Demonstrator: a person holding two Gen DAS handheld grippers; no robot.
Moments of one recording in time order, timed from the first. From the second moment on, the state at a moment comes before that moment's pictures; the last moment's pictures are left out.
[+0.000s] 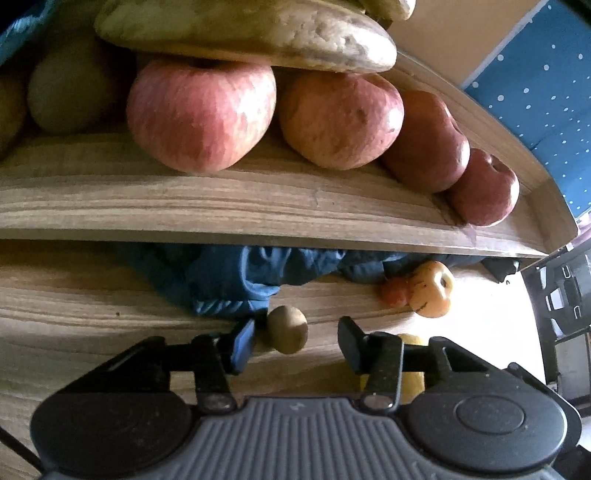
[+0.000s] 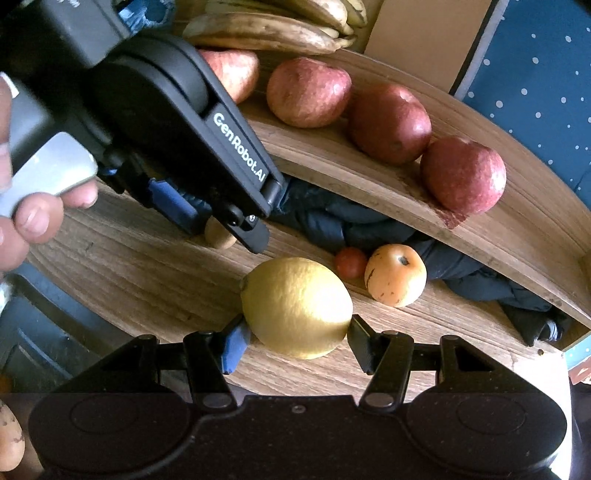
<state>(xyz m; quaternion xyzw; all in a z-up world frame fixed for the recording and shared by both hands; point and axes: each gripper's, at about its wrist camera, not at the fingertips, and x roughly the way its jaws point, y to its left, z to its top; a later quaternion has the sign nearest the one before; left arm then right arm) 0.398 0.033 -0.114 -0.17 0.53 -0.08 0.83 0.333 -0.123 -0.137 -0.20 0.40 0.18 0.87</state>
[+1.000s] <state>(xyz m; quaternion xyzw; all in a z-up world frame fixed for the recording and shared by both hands) 0.368 0.025 -0.108 -0.16 0.53 -0.10 0.82 0.320 -0.129 -0.133 -0.18 0.39 0.19 0.88</state>
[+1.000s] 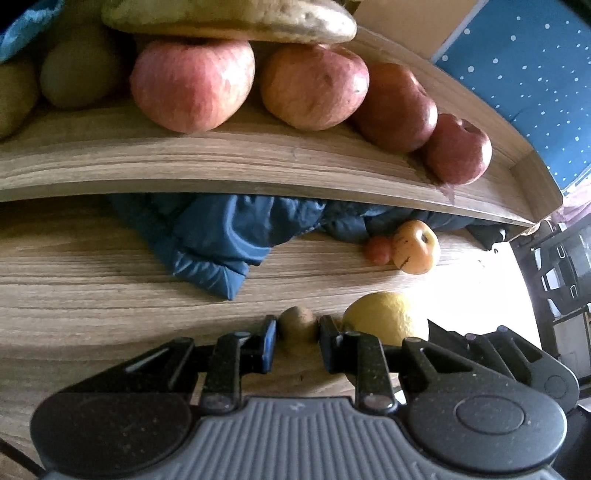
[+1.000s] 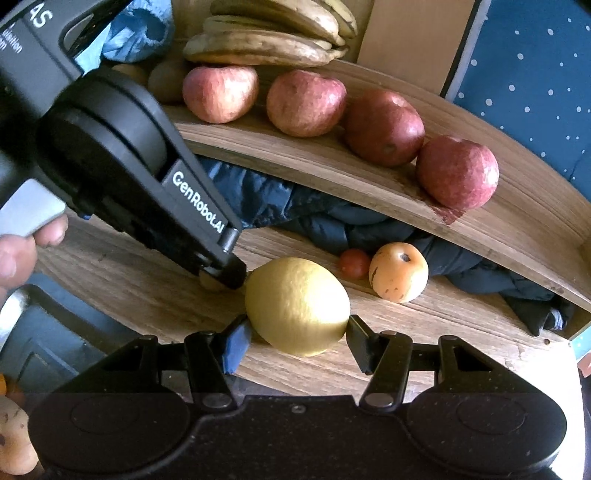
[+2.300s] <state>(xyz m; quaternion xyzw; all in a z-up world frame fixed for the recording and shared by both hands) 0.326 0.031 -0.087 -0.16 0.52 -0.08 0.84 0.301 -0.146 -0.106 -0.12 0.37 0.21 0.90</state>
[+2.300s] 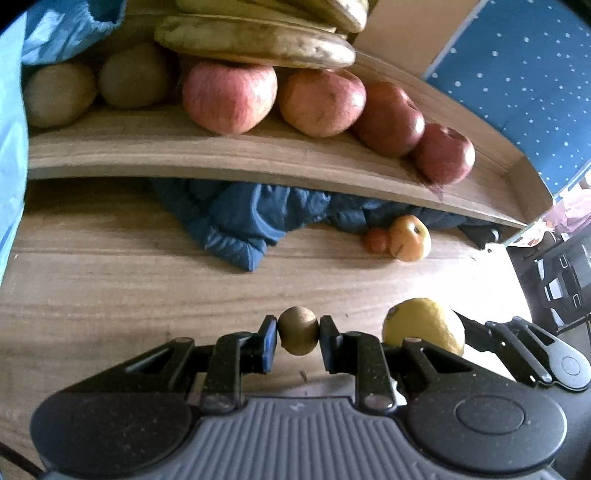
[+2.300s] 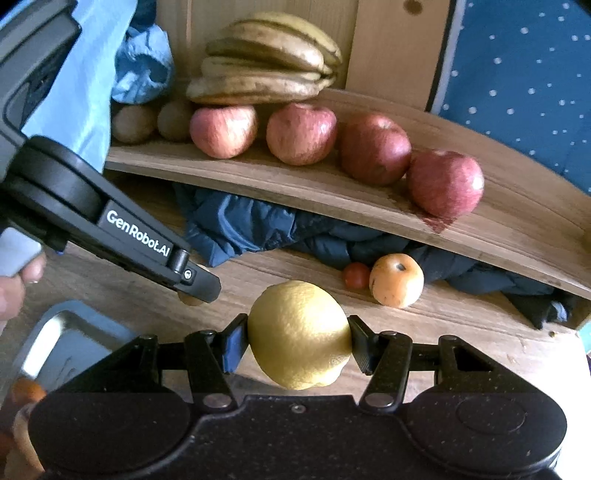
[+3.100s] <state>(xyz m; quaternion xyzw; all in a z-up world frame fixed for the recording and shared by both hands) 0.235 -0.006 -0.076 -0.14 0.53 -0.09 0.83 0.190 -0.183 -0.097 -0.12 0.38 0.22 0.89</state>
